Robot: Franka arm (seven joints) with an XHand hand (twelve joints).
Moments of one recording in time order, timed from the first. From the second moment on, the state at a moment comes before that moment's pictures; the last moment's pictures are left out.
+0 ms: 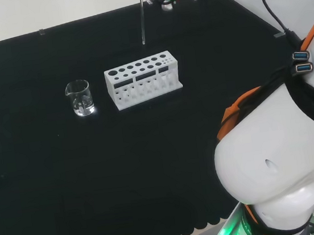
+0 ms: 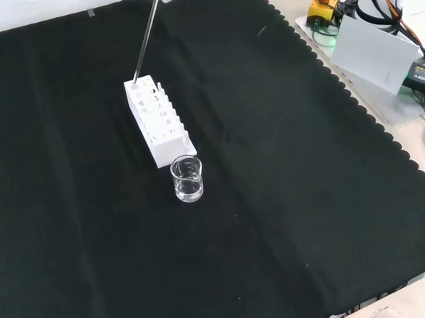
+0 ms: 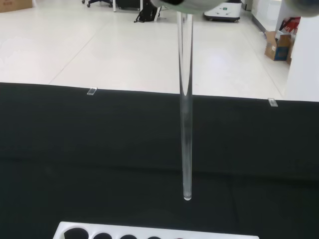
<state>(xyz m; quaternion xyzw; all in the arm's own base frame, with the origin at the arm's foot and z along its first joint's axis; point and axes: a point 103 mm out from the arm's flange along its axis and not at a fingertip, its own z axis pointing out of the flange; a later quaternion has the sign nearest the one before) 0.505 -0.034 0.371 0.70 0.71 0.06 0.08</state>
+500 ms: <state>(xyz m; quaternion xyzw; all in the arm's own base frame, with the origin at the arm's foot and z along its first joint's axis) 0.513 -0.020 0.370 0.69 0.72 0.05 0.07</state>
